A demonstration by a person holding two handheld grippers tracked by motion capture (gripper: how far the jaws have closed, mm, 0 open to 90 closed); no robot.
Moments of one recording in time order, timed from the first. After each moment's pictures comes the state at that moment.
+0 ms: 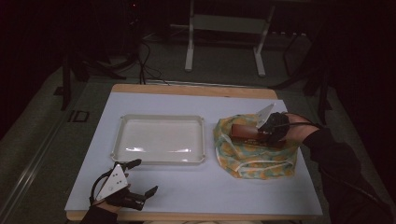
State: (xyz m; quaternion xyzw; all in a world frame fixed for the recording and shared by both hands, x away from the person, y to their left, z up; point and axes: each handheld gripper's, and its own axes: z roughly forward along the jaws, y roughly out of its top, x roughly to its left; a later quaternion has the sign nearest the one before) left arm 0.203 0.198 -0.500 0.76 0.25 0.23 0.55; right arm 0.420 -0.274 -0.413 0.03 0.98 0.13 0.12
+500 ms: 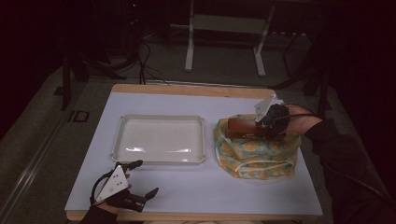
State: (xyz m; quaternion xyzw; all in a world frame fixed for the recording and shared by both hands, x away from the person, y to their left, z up) left arm 0.201 0.197 -0.501 0.77 0.24 0.22 0.55; right arm 0.414 -0.255 -0.371 -0.01 0.98 0.13 0.13
